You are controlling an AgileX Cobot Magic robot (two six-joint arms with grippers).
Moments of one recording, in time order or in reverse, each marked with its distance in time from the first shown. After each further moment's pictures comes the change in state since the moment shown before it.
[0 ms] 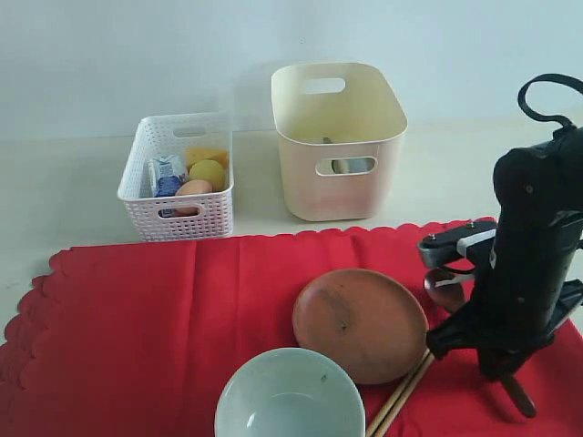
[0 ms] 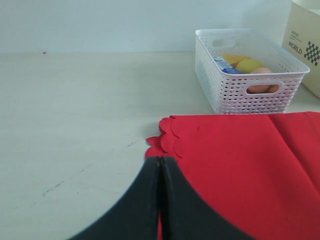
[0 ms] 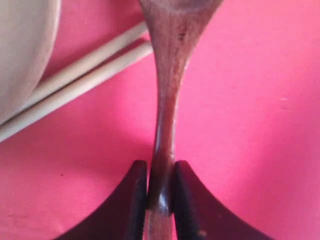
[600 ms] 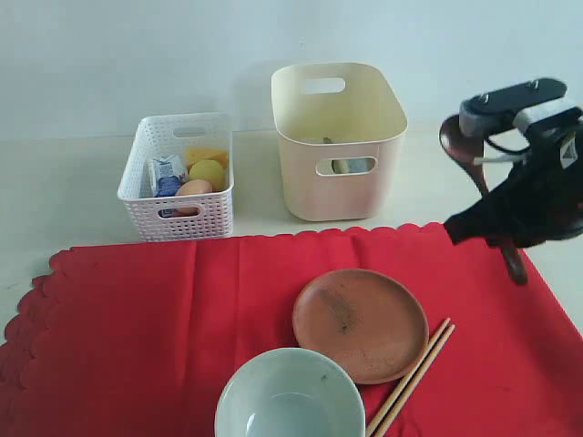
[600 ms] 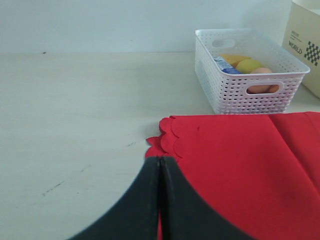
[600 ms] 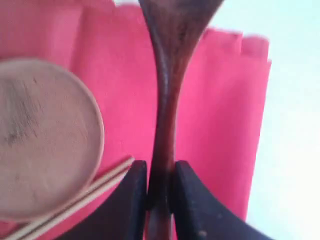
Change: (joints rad) left arm 0.000 0.000 0.000 0.000 0.000 0.000; right arm 0.000 -0.409 -0.001 -0.093 -0.168 0.059
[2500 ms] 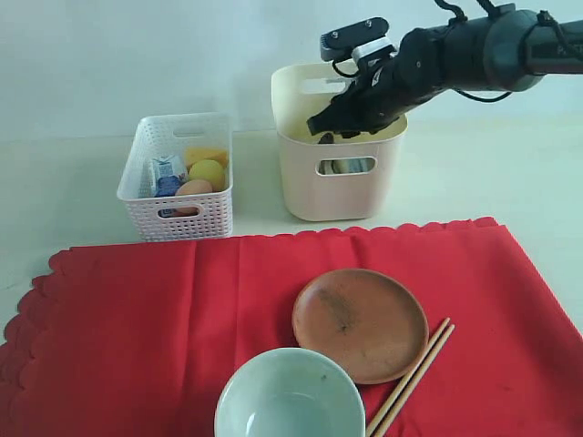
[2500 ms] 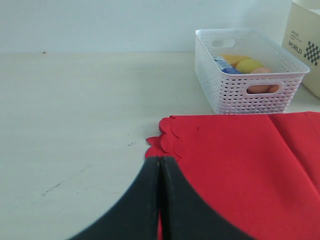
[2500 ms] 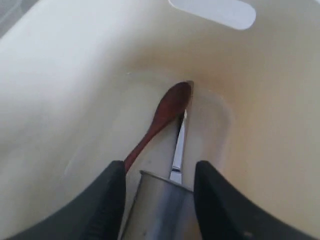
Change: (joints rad) left arm 0.000 0.000 0.000 0.000 0.000 0.002; right arm 0.000 0.778 -0.789 0.145 -0.319 -0.244
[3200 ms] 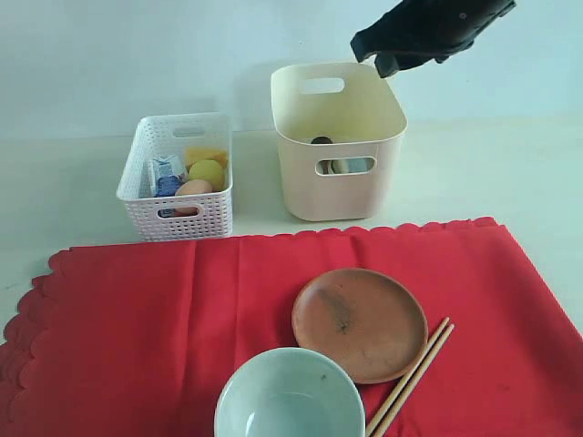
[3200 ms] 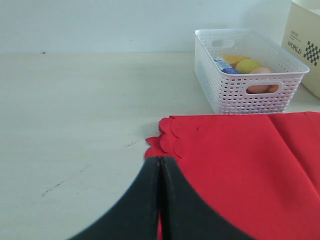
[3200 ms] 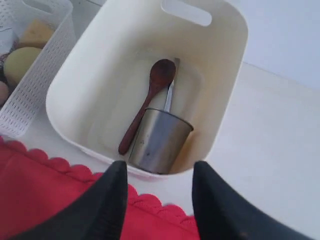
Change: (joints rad) left arm 0.000 0.000 0.000 0.000 0.000 0.000; right arm 0.000 -0.415 0.095 0.000 0.394 0.000
